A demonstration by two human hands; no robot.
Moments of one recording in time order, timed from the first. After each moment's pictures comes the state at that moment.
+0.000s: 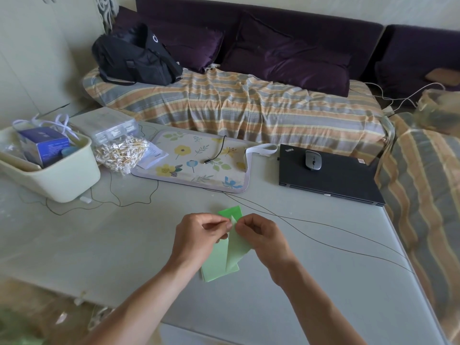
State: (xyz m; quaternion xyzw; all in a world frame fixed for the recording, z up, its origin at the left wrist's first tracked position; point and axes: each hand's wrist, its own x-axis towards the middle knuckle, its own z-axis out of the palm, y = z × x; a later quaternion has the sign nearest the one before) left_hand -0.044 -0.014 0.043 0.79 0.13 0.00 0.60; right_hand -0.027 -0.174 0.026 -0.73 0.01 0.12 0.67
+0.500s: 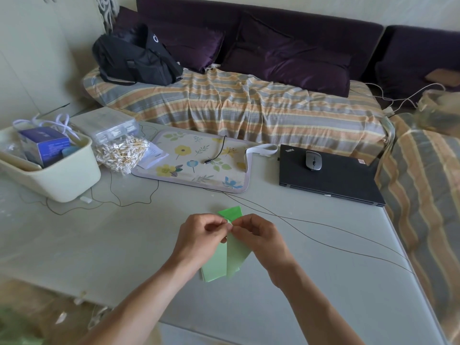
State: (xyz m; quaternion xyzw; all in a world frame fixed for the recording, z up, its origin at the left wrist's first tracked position) left_hand -0.043 -0.014 0.043 0.81 0.12 -0.03 0.57; right_hand -0.030 -0.170 0.028 -0.72 0.00 0.13 0.68
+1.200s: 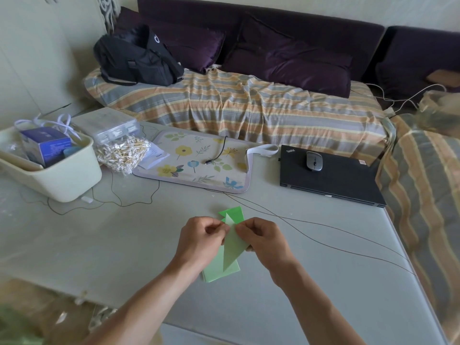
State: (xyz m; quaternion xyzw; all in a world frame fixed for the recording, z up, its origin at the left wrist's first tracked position) left_hand -0.044 -0.018 0.042 0.82 0.16 -0.01 0.54; right_hand -0.028 -0.170 0.030 -0.74 0.05 0.13 0.66
